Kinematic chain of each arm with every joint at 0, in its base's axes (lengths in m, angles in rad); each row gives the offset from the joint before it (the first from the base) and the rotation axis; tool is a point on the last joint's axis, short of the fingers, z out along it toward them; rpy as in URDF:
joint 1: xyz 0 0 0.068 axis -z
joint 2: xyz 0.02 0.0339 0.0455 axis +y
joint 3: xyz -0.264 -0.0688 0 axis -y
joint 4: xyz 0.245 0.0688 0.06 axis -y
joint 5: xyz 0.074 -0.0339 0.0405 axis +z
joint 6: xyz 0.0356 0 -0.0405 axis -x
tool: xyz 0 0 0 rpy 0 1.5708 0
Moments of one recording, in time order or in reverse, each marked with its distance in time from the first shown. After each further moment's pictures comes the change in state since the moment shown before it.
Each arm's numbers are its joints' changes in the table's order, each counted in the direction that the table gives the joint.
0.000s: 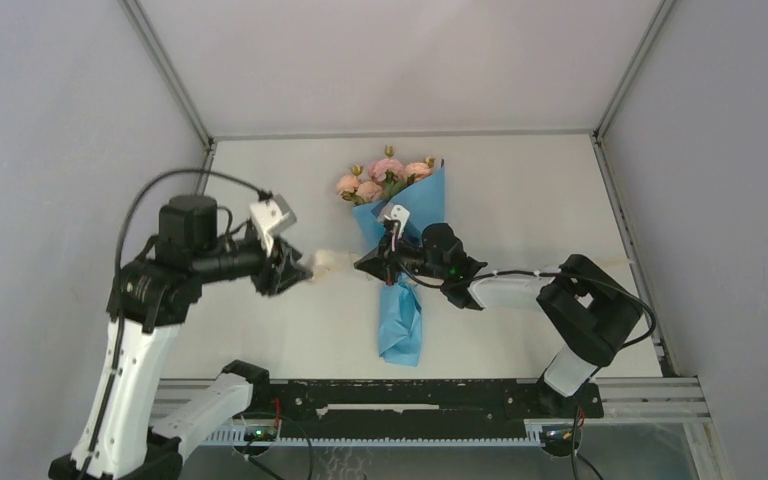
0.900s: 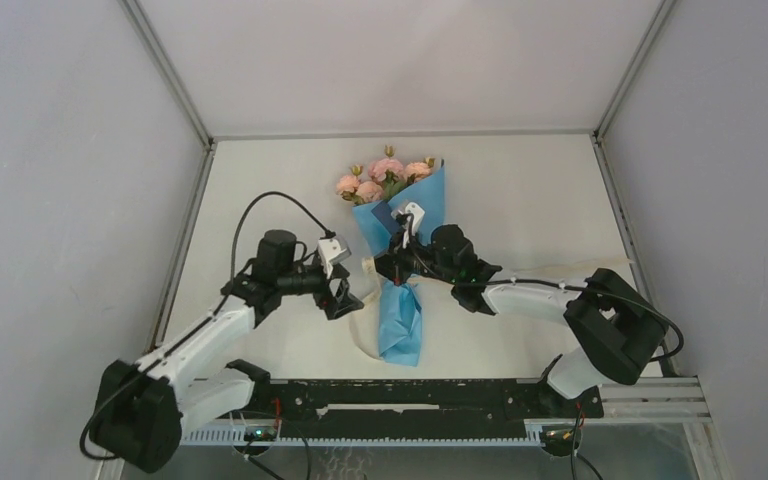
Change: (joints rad) left arm 0.089 0.058 -0.845 0.805 -0.035 -0.087; right arm -0.005 -0.141 -0.044 -0.151 -0.128 -0.112
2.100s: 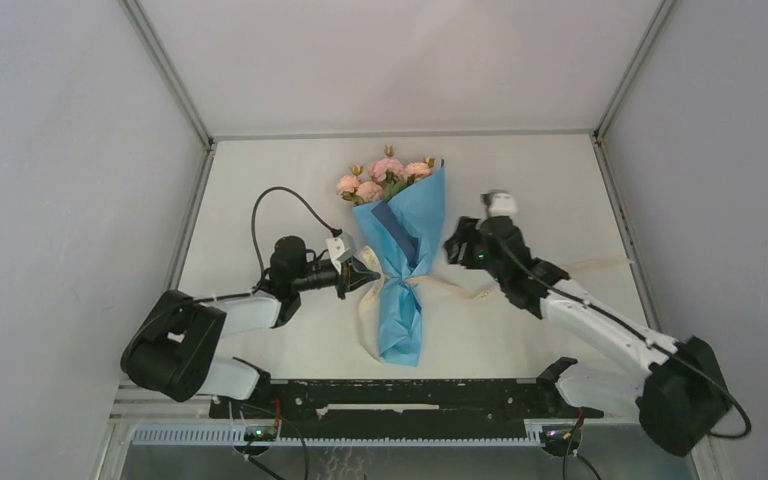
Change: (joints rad) left arm 0.026 0.413 -0.193 1.056 -0.140 0.283; right arm 0.163 -0.354 -0.023 -0.636 -0.463 -0.154
